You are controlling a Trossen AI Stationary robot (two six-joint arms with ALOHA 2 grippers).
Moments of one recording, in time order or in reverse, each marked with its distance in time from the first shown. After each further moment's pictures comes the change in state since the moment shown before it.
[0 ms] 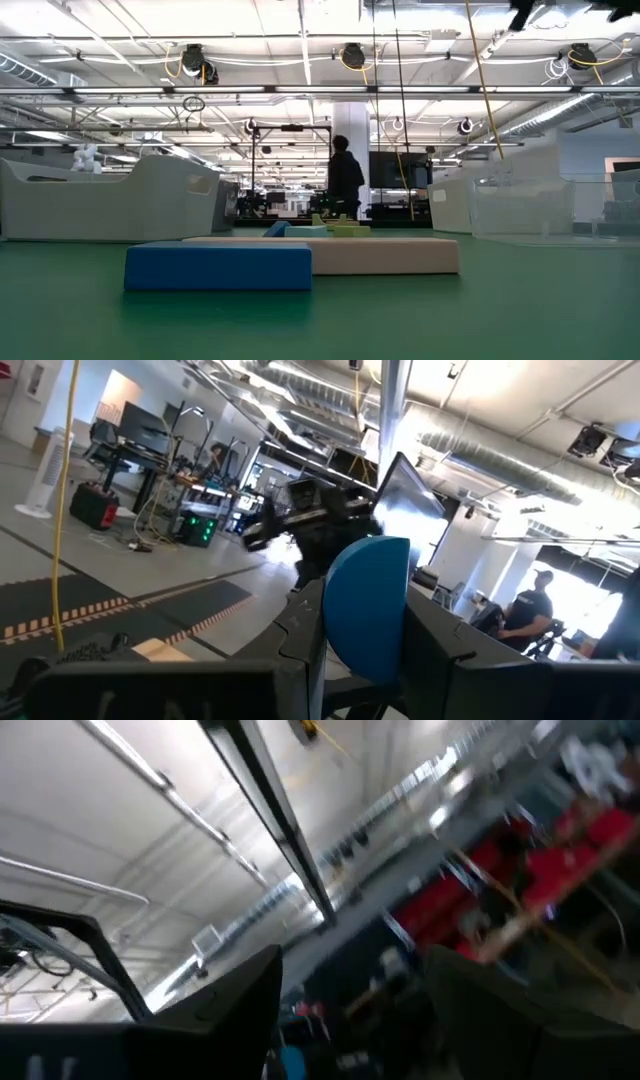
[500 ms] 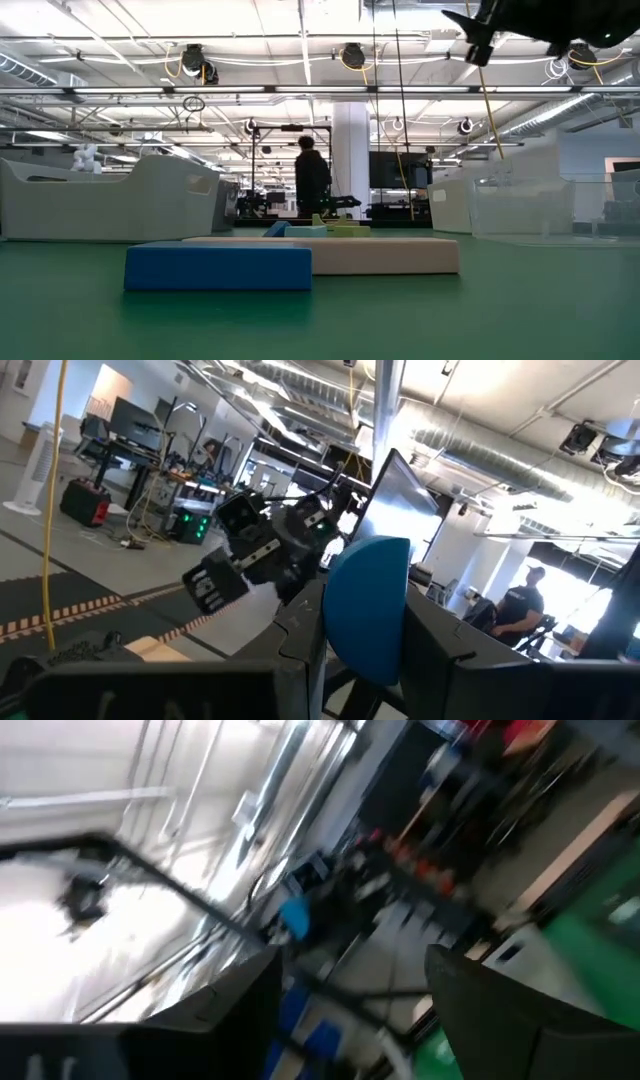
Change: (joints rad) left arm 0.007 0.000 0.000 -0.003 0.022 -0.011; right arm 0.279 0.276 0.000 0.068 -0.258 0.083
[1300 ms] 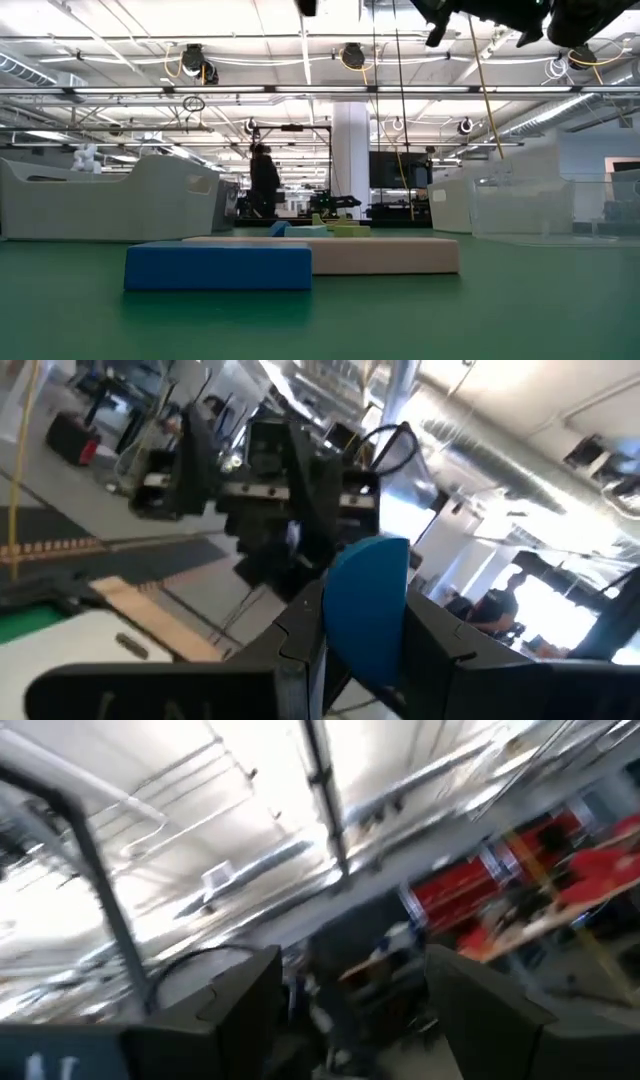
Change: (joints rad) left arm -0.037 0.166 0.078 0.012 -0.028 -0.160; right arm 0.573 0.127 0.000 0.118 0.875 -0.789
